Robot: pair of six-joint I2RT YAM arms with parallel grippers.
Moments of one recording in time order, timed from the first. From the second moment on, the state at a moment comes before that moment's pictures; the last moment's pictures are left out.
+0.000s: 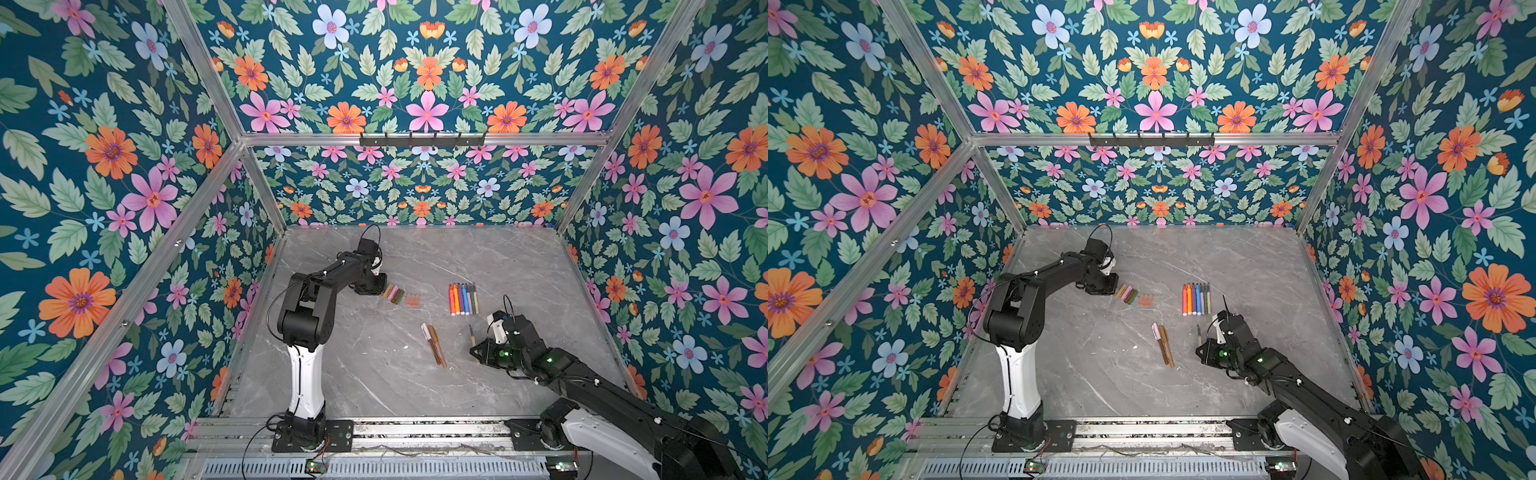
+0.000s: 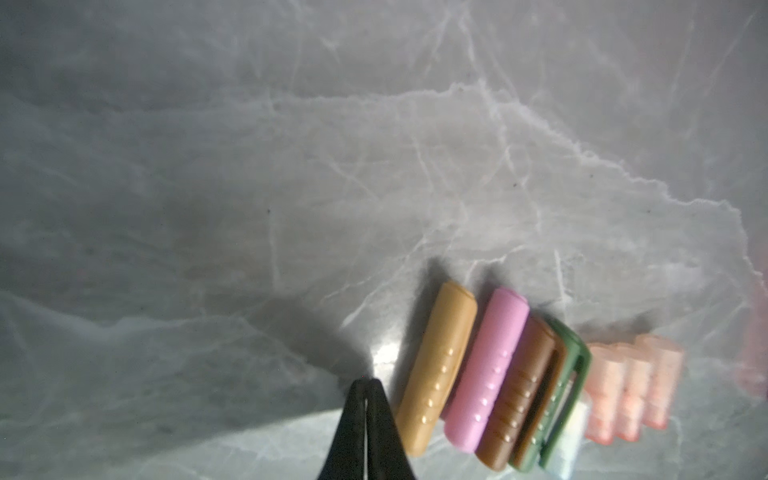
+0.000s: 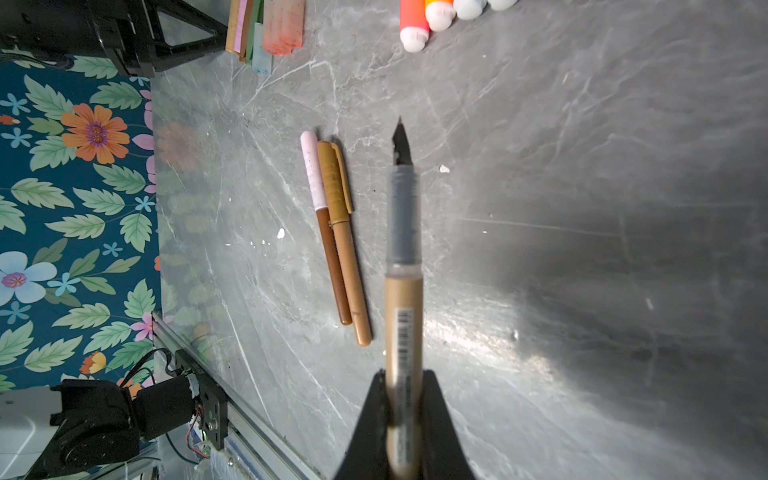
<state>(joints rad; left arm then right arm) -0.33 2.07 1.46 -0.64 0.19 -0.18 0.55 0.93 0.38 -0.28 -0.31 0.78</state>
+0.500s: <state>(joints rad) -0.33 2.02 1.40 -0.62 0.23 -0.18 0.55 0.94 0.39 -0.28 -0.31 0.78</state>
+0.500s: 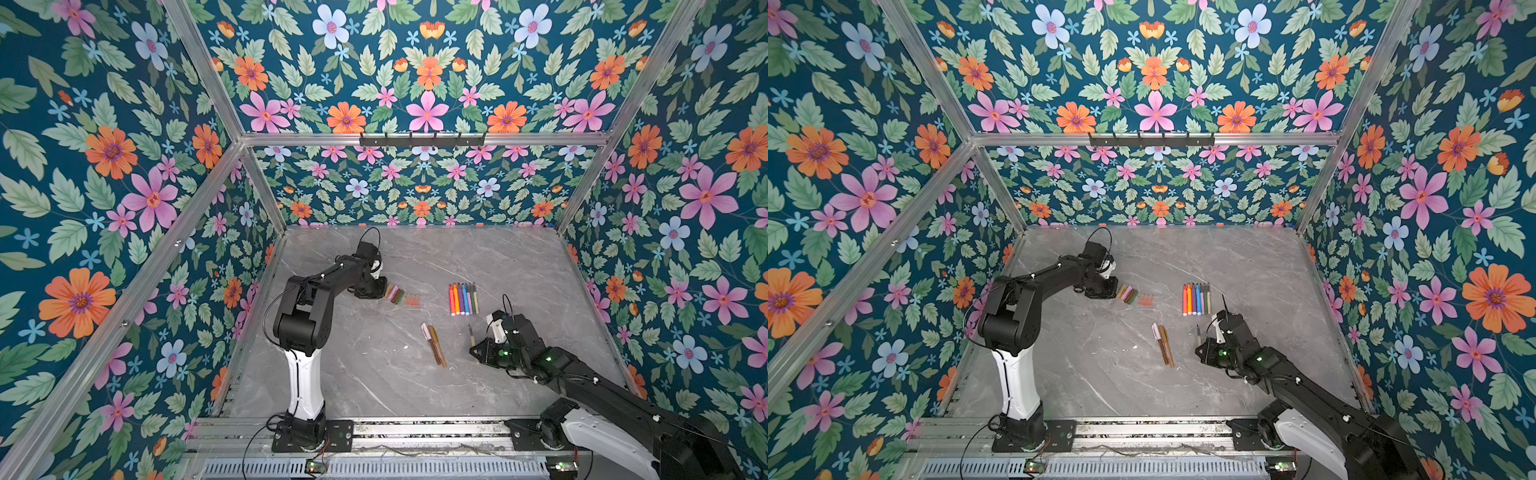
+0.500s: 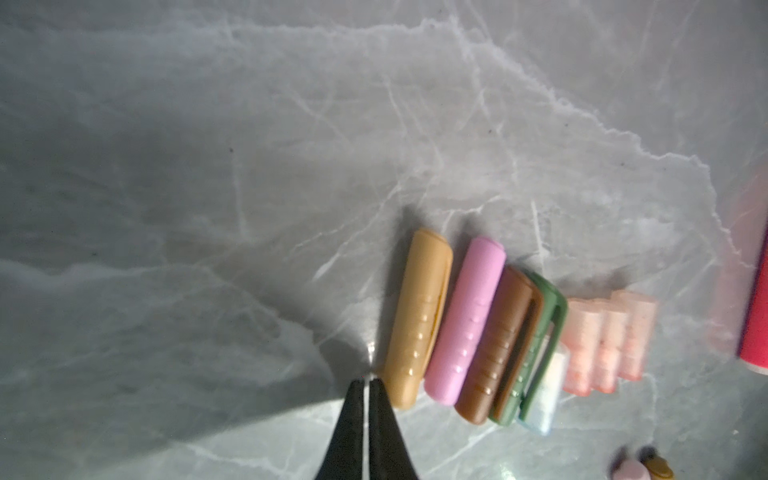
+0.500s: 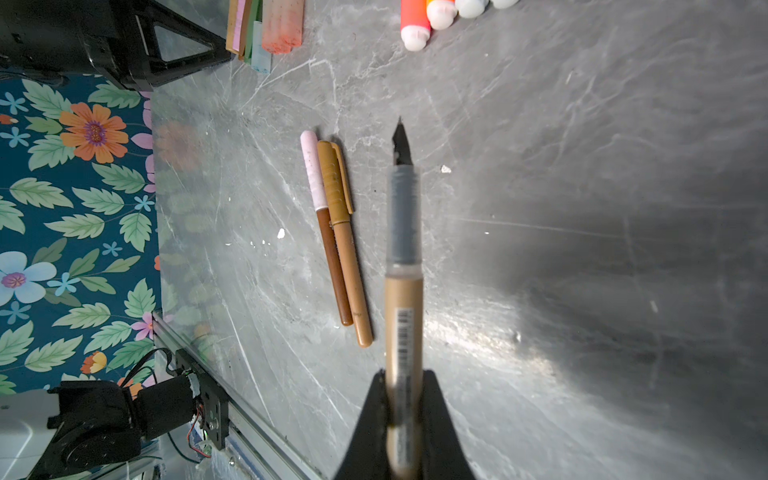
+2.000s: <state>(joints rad) -0.35 2.03 1.38 -0.59 0.27 -0.19 0.55 0.95 0.39 -0.28 -0.31 0.78</state>
